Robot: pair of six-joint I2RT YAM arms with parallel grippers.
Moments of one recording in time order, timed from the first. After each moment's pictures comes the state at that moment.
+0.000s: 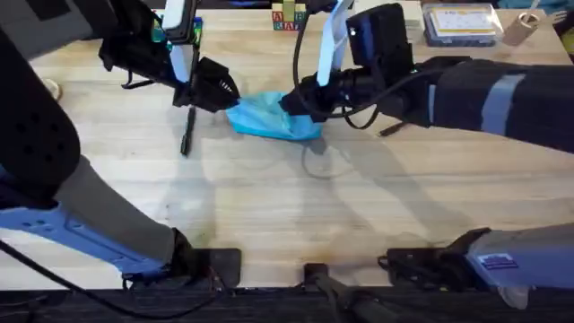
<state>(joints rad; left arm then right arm) 0.17 1.84 1.32 -1.14 0.84 1.88 0.53 1.59 0.91 -0.01 -0.50 -0.07</state>
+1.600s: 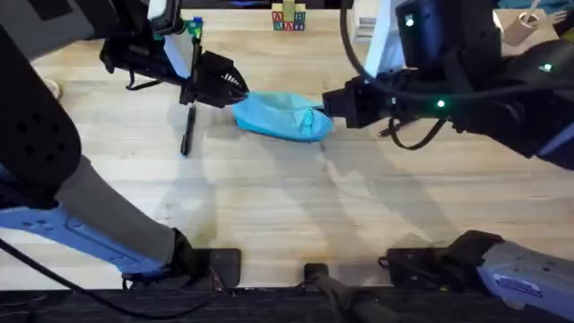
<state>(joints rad) 0.16 1.84 1.32 -1.17 0.99 1.89 0.58 1.21 0.94 -0.53 -0.11 0.24</state>
